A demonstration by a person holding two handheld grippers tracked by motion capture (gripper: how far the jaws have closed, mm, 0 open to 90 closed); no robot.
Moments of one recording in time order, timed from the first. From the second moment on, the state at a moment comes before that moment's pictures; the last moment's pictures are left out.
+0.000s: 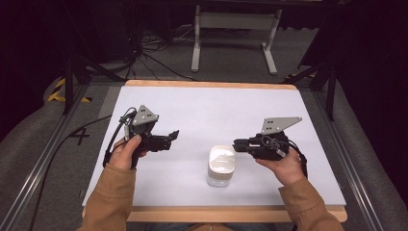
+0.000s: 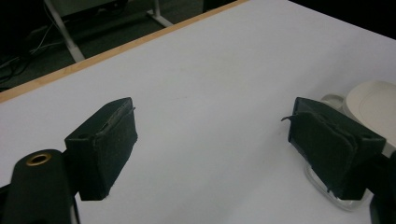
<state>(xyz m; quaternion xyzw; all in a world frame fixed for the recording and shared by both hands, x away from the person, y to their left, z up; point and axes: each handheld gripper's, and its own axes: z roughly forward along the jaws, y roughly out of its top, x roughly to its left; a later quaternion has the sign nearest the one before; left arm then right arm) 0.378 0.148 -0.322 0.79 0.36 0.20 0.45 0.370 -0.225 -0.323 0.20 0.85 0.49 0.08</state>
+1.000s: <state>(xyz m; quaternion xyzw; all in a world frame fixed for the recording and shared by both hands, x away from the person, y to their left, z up) 0.384 0.164 -0.325 0.78 0.39 0.21 0.45 0.392 -0.315 -0.325 0.35 0.80 0.46 0.16</state>
